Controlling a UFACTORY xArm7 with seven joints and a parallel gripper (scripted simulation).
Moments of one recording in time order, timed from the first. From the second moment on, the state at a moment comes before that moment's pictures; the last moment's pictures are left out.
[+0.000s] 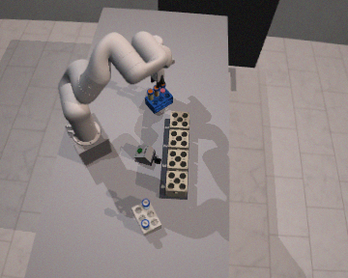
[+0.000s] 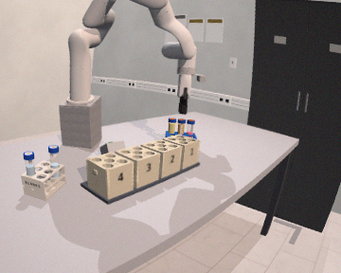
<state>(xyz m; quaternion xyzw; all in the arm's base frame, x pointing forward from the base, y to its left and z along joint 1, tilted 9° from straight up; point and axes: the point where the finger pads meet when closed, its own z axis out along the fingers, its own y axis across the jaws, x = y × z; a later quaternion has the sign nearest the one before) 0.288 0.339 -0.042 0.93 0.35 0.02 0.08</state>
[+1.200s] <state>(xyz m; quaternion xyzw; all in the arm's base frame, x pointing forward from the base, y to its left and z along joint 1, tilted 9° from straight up) 0.282 0.347 0.021 0.93 0.35 0.02 0.08</state>
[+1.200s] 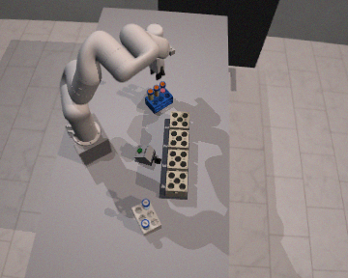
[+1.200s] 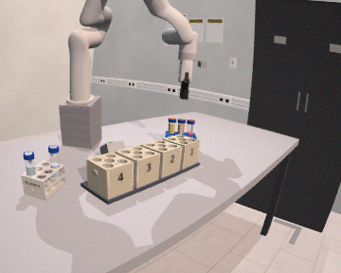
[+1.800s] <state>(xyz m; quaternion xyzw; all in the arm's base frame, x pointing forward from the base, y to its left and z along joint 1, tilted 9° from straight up) 0.280 0.349 0.041 0.93 0.35 0.02 0.08</state>
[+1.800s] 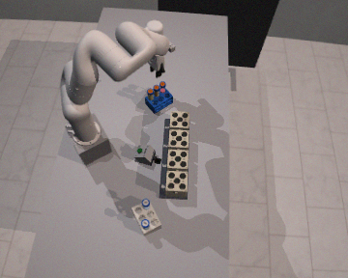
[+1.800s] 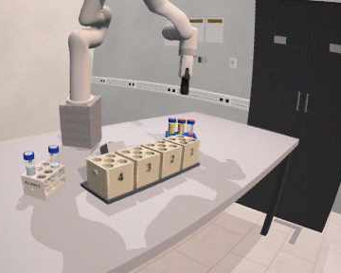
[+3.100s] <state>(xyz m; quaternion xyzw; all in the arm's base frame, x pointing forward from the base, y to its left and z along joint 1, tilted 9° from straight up) 0.310 0.376 0.040 0.93 0.35 0.02 0.08</state>
